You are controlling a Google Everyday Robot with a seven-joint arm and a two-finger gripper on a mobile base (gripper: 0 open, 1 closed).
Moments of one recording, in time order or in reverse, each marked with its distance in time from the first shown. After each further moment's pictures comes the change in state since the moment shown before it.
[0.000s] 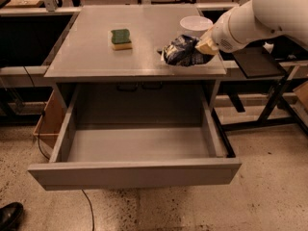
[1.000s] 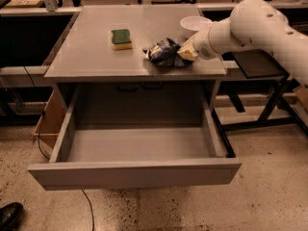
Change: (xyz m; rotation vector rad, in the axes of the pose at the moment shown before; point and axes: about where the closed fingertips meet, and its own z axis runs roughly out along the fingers) arm -0.015 0.009 0.087 -0.082 -0.132 0.076
